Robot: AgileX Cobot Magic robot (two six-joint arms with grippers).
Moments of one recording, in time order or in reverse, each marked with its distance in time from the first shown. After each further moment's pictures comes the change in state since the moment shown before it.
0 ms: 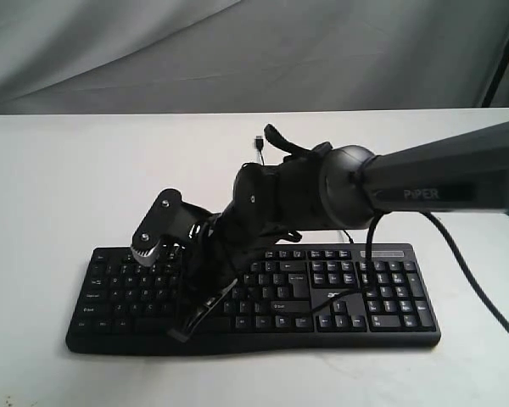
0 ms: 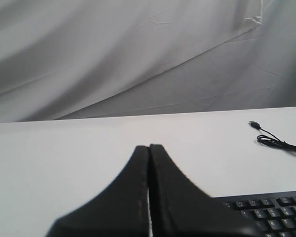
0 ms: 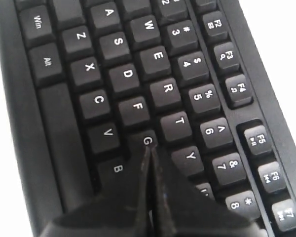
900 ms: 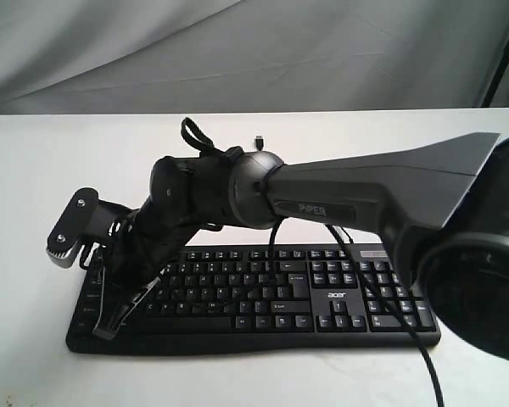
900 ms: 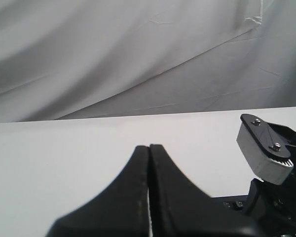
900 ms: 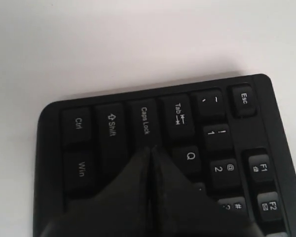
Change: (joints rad) left arm 0.000 0.000 0.000 0.000 0.000 0.000; right arm 0.091 0.206 -0.384 0.000 0.143 -0.014
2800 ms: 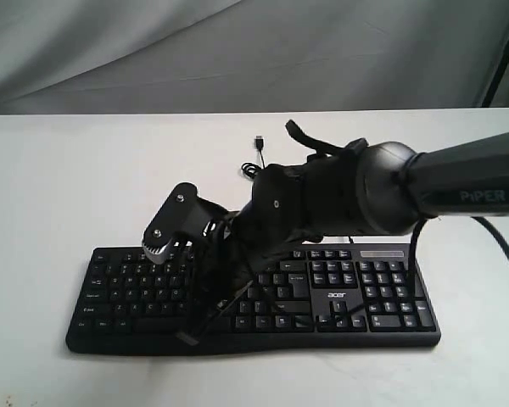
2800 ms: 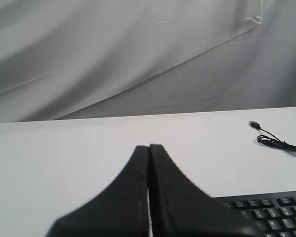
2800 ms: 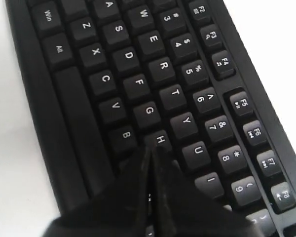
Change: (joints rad) left arm 0.000 0.000 0.000 0.000 0.000 0.000; right arm -0.082 -0.314 0.498 -0.056 -0.192 0.112
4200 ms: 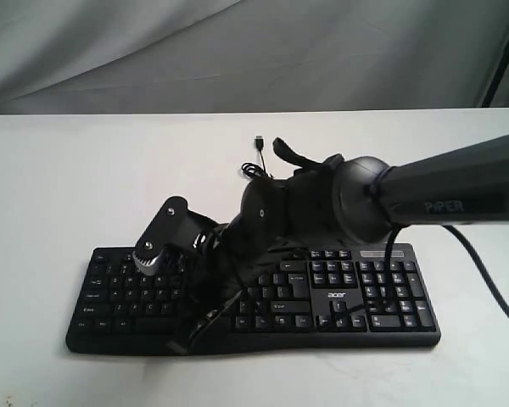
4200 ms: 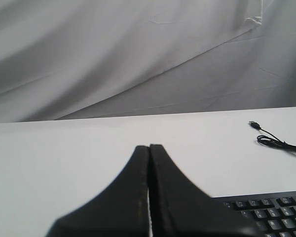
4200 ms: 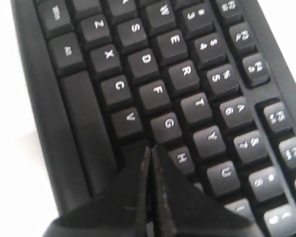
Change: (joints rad) left arm 0.000 0.000 0.000 0.000 0.000 0.000; right arm 0.011 0.060 -0.023 0.105 -0.017 -0.091
